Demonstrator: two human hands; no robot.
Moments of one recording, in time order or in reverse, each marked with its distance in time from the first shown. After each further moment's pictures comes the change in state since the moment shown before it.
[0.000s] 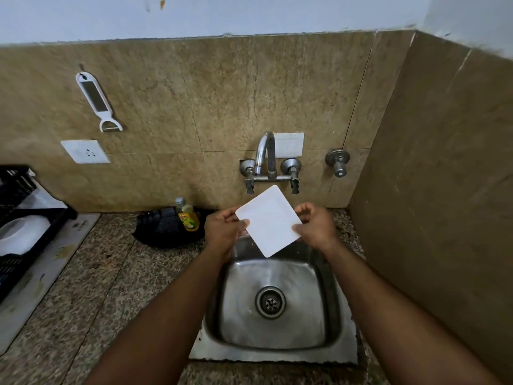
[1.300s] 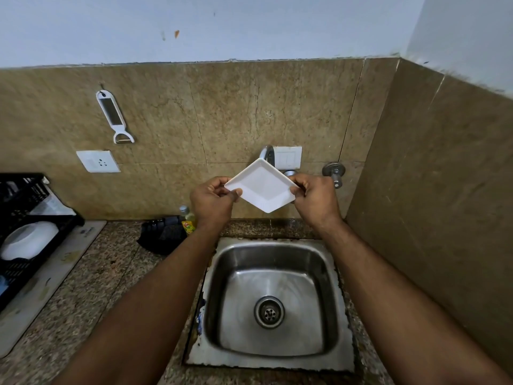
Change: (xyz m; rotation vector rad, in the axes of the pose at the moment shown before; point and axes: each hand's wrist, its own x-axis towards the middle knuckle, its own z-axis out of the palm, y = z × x) left_hand -0.019 0.091 0.002 0.200 0.213 0.503; right_hand -0.008 -0.088 -0.041 -0.258 0.244 -0.585
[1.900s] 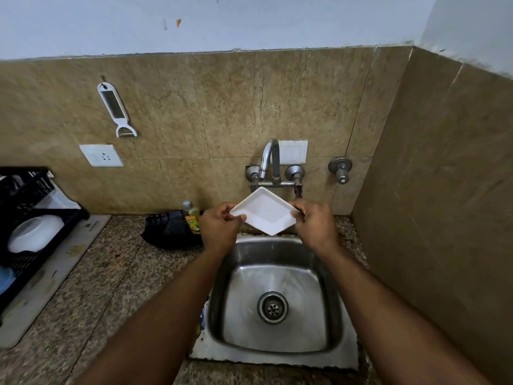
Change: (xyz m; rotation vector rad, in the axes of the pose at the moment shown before) left_hand -0.028 -0.071 -0.005 0.119 -0.082 -0.167; right_hand -0.043 0.037 0.044 -0.048 -0.122 0.058
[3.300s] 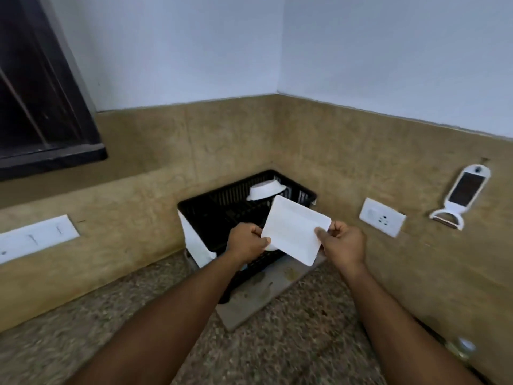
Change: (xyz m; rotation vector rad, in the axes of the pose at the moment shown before) left_hand 0.120 -0.109 -0.563 0.328 0.408 -0.355; right_hand 0.098 -0.481 0.394 0.599 -0.449 -0.118
